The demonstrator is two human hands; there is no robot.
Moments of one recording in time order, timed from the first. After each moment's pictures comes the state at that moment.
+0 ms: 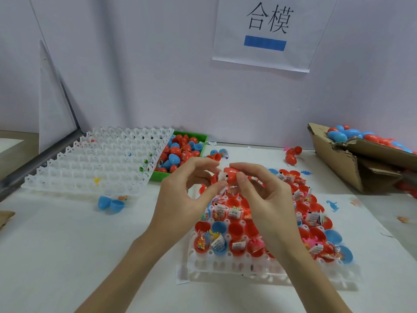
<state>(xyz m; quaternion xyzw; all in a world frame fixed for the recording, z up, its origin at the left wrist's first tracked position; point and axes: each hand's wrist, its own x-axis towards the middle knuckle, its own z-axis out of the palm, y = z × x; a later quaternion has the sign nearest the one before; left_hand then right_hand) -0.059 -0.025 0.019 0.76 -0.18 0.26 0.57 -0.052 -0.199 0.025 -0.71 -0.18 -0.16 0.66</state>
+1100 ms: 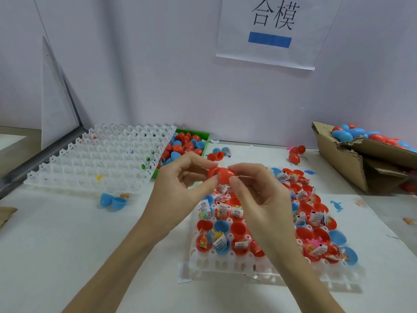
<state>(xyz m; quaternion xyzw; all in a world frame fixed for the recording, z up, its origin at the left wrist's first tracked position) -0.059 -0.014 0.031 0.73 -0.13 0.18 0.64 -0.060 -0.187 0.024 -0.73 -0.20 -0.19 0.63</state>
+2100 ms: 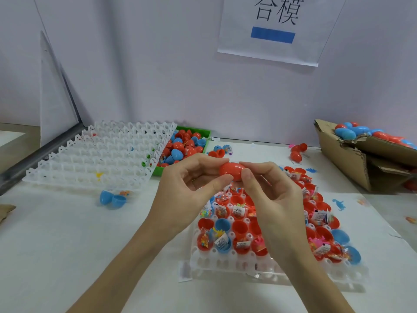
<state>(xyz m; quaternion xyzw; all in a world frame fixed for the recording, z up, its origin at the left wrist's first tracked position) -0.065 -0.024 0.031 0.69 -0.17 0.17 0.69 -0.066 -0.191 0.030 -0.68 -0.16 -0.17 0.69</state>
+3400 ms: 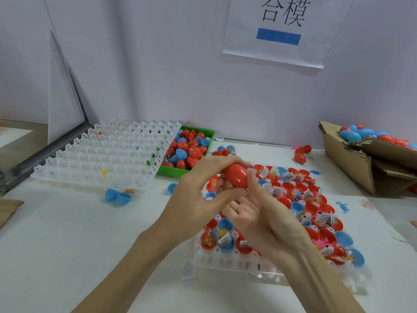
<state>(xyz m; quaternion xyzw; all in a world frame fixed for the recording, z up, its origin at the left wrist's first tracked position) -0.070 -0.027 0.030 0.77 -0.26 0.22 0.54 -0.057 -0.191 0.022 -0.31 -0.13 0.29 0.90</state>
